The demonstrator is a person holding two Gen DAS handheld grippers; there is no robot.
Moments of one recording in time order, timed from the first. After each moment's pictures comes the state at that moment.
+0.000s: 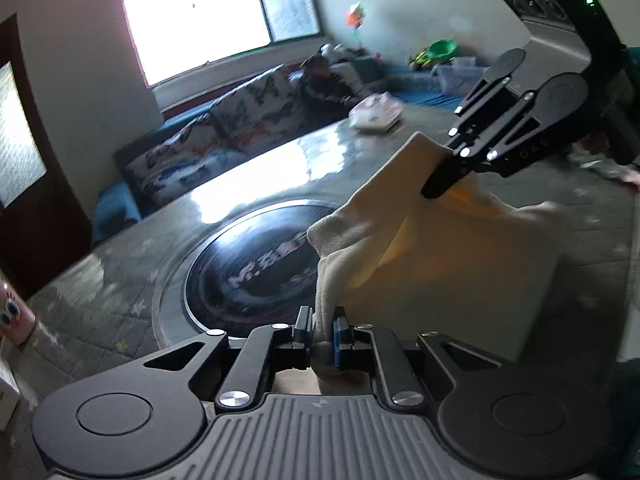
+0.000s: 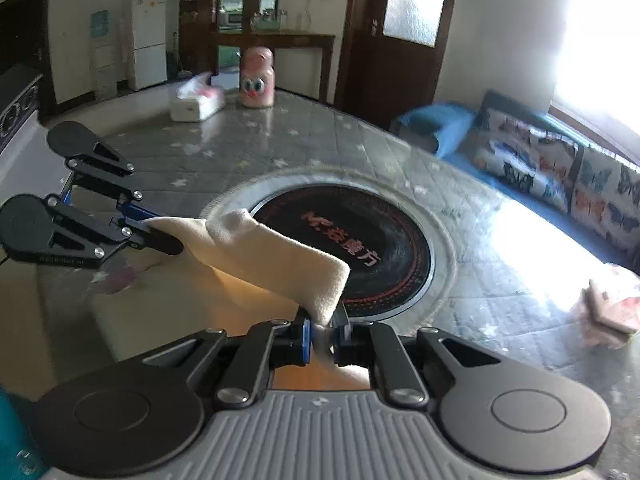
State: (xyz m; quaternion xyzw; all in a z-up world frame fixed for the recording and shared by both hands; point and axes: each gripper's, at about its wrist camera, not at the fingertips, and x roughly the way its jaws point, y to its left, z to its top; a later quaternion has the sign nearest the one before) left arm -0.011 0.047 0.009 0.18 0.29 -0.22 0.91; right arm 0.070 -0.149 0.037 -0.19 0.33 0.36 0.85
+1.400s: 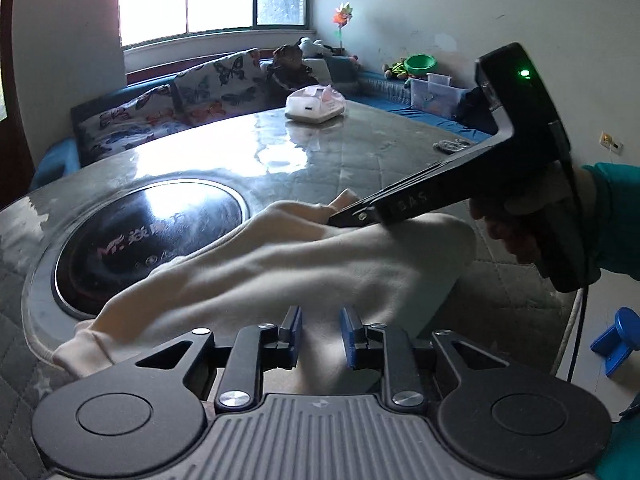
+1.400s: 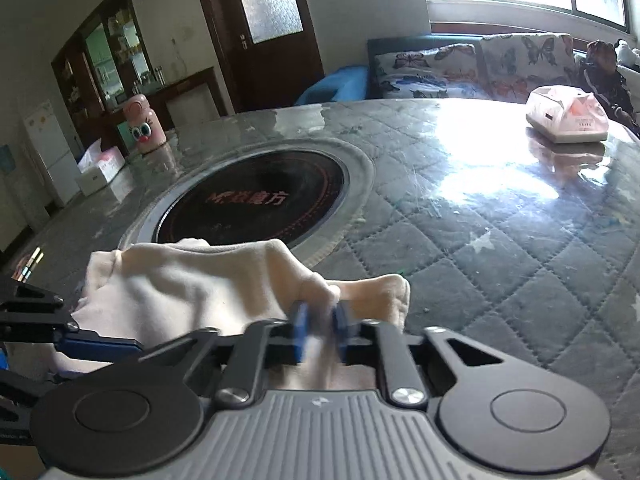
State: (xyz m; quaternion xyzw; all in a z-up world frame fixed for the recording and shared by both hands) left arm -0.037 -0.035 -0.015 0.09 0.32 -0.28 0.90; right arm 0.062 -0.228 -0.035 0.01 0.36 0.25 0.90
